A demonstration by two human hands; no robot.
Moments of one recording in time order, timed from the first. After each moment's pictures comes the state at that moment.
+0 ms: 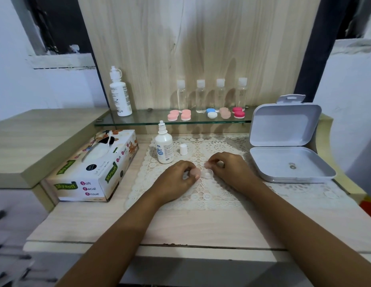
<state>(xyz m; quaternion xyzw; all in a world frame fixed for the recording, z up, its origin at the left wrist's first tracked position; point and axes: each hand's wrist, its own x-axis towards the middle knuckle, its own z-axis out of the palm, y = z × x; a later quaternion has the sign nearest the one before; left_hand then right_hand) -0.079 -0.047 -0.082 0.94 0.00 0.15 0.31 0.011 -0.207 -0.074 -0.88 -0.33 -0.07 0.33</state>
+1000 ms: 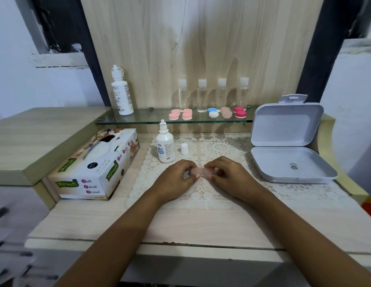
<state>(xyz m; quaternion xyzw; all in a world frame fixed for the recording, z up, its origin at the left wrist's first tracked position) -0.080 -0.049 -0.081 0.94 -0.01 0.16 0.31 -0.005 -0.215 -0.081 -0.85 -0.39 -0.04 0.35</state>
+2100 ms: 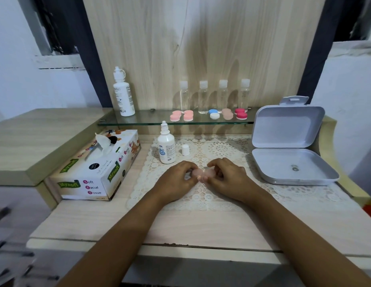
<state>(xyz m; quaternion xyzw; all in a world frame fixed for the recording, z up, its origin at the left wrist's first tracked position) -0.078 -0.047 -0.083 0.94 0.00 0.16 0.31 -0.008 -0.211 -0.083 -0.88 -0.35 -0.04 0.32</state>
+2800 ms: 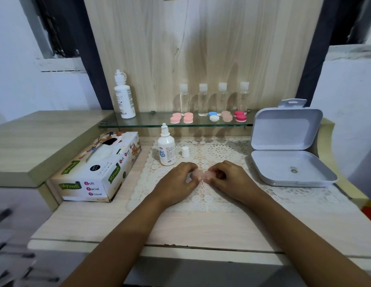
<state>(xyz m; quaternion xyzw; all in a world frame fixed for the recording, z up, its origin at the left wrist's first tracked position) -0.078 -0.048 -0.088 0.95 0.01 0.15 0.28 -0.006 -0.215 -0.081 -0.87 -0.34 -0.03 0.34</state>
